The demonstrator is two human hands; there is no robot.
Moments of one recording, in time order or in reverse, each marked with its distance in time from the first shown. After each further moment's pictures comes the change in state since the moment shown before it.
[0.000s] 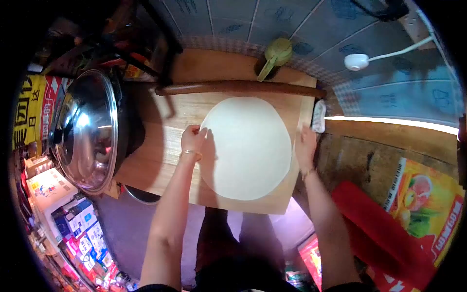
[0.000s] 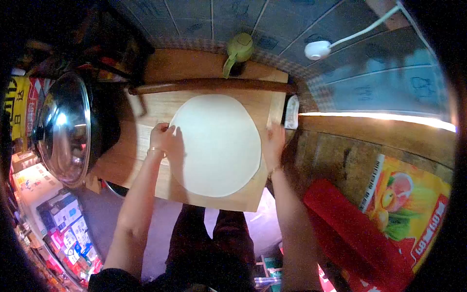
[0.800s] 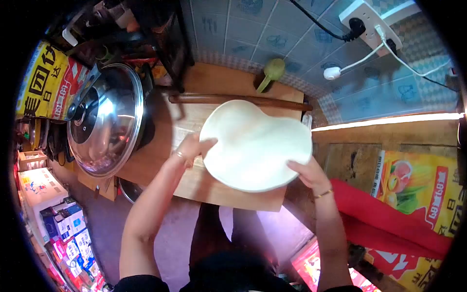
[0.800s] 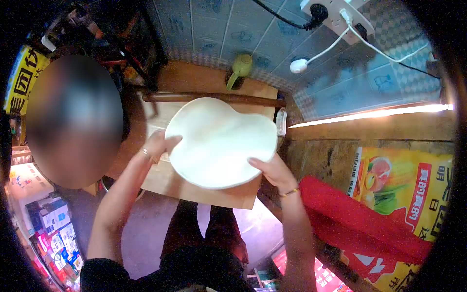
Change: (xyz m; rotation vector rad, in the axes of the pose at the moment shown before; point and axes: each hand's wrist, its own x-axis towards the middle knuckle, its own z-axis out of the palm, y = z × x) left_hand -0.085 0.079 -0.083 -0.042 -0.572 -0.010; right_hand -0.044 -0.153 -0.137 0.955 -0.798 0.412
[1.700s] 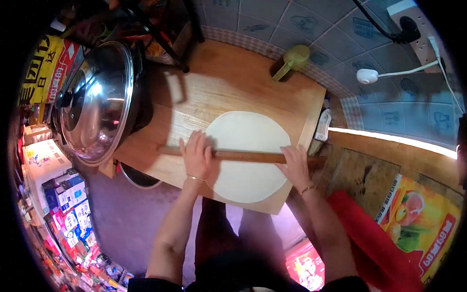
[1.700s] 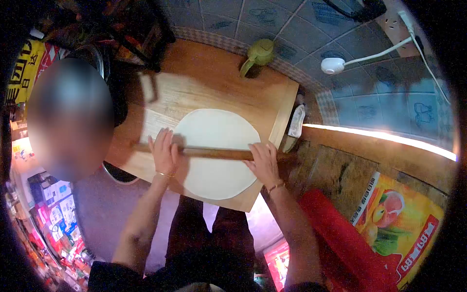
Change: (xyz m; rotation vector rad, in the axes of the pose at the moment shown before) left_hand 0.018 -0.110 0.061 0.882 0.865 0.651; right_hand 0.067 0.101 -0.060 -1.603 -0.016 -0.515
